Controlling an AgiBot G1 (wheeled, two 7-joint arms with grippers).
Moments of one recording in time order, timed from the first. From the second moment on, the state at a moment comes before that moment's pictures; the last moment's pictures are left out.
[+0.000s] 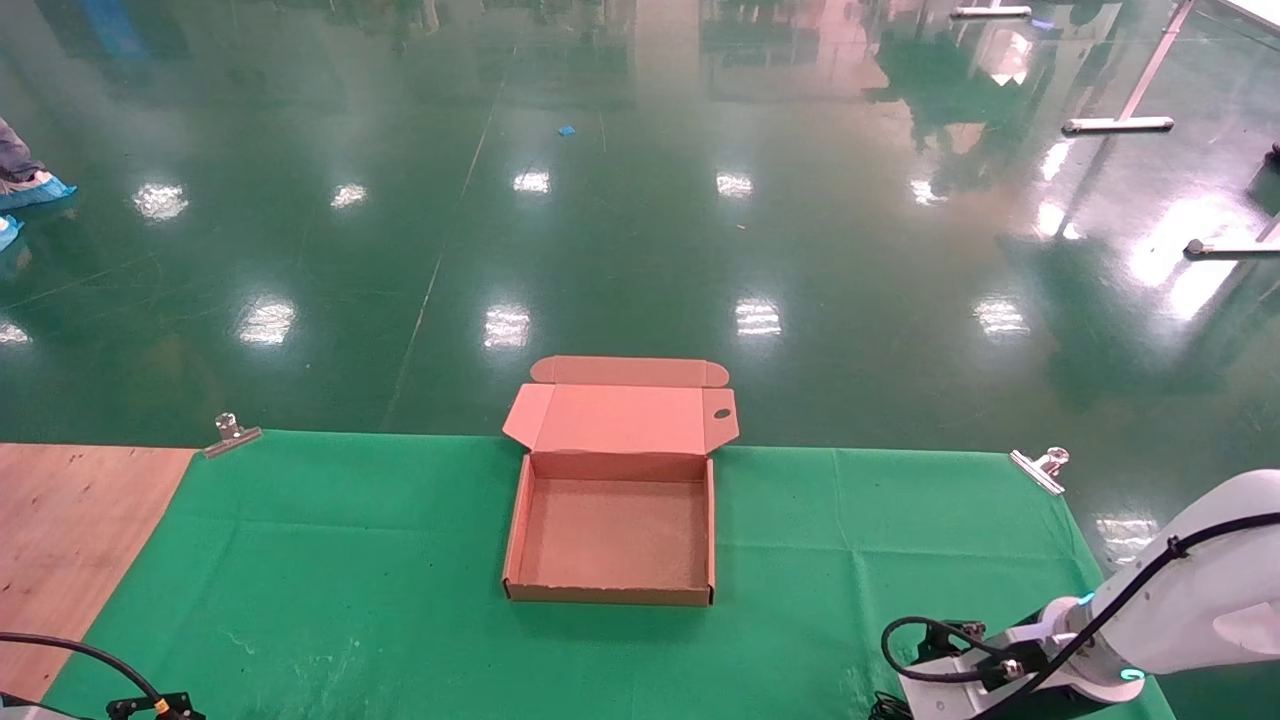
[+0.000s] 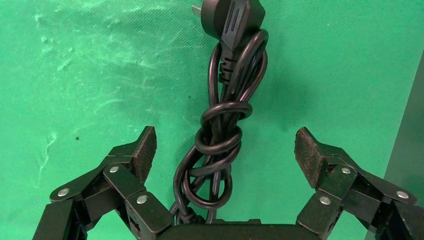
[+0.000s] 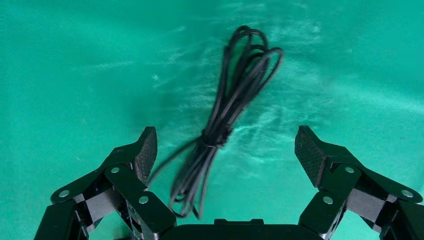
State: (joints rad) left arm -1.54 0.90 0.81 -0.08 1.84 1.25 0.72; right arm 1.54 -1.15 -0.92 0.30 -1.91 -1.17 -0.43
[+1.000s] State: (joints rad) left arm -1.56 0.90 0.80 -0.01 1.84 1.25 0.74; right arm 1.60 -1.18 -0.90 0.13 -1.88 -1.18 -0.56
